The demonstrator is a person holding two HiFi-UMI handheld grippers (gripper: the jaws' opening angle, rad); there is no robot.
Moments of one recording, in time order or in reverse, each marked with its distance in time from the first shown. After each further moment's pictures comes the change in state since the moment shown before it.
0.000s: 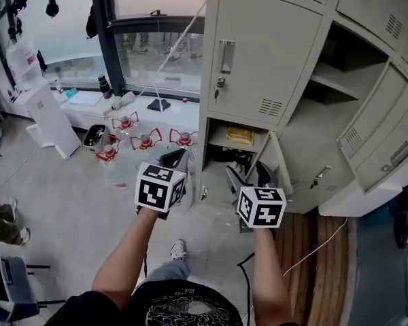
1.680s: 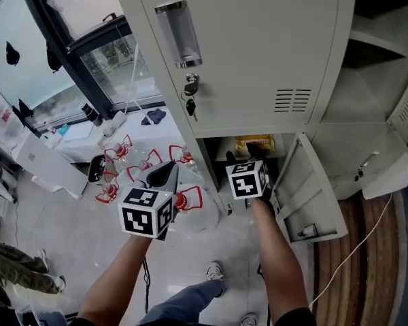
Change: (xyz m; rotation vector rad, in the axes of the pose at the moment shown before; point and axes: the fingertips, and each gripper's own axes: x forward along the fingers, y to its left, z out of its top) left arm 0.163 0.087 -0.047 0.084 0.110 -0.007; right arm 0.291 -0.092 -0.094 -0.103 0.135 -0.132
